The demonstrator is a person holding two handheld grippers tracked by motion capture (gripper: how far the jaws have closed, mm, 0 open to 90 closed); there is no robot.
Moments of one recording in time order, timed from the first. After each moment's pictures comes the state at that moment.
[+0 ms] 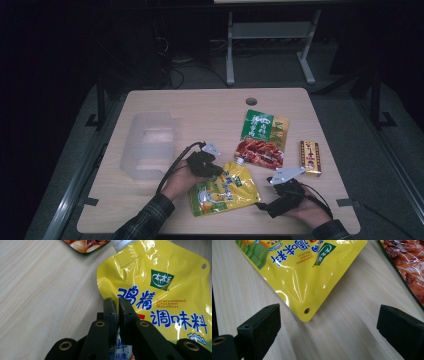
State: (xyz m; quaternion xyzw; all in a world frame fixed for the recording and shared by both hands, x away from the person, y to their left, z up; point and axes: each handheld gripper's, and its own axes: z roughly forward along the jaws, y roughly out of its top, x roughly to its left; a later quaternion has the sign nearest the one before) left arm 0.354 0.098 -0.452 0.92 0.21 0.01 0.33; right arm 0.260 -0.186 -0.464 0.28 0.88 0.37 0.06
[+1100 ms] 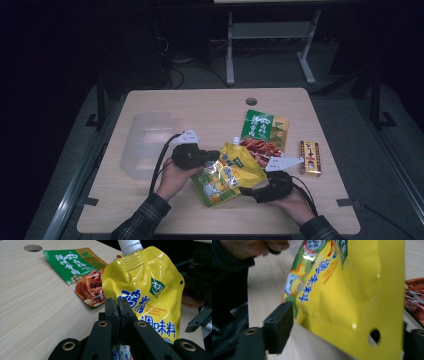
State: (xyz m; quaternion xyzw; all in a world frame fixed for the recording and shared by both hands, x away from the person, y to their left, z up) left arm 0.341 0.134 -0.406 0.82 0.26 0.03 0.51; right arm 0.276 -0.161 -0.447 0.30 0.81 0.50 0.01
